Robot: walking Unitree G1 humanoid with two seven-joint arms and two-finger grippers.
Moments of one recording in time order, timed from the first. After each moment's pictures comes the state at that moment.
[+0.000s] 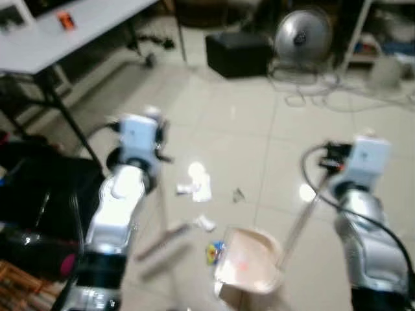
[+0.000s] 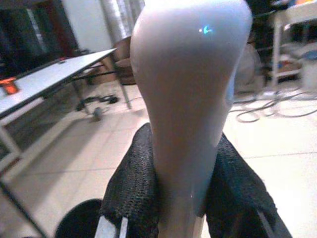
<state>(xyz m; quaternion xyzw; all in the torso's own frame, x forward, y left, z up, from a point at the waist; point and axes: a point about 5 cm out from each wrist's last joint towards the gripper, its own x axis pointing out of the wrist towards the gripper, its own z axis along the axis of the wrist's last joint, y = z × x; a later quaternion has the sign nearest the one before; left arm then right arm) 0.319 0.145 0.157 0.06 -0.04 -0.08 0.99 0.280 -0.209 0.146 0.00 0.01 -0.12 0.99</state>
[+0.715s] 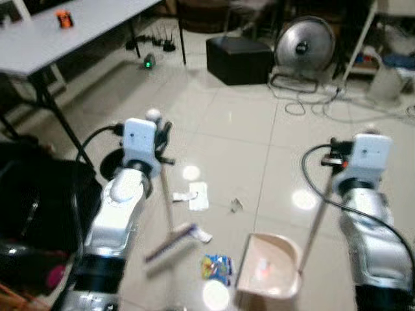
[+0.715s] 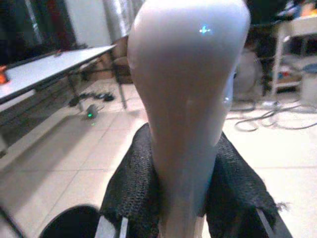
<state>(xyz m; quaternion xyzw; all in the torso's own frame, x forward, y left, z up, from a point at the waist) 0.316 0.161 0.152 0.06 -0.04 -0.06 1.00 0.285 -0.198 0.151 -0.04 0.00 -0.08 1.00</state>
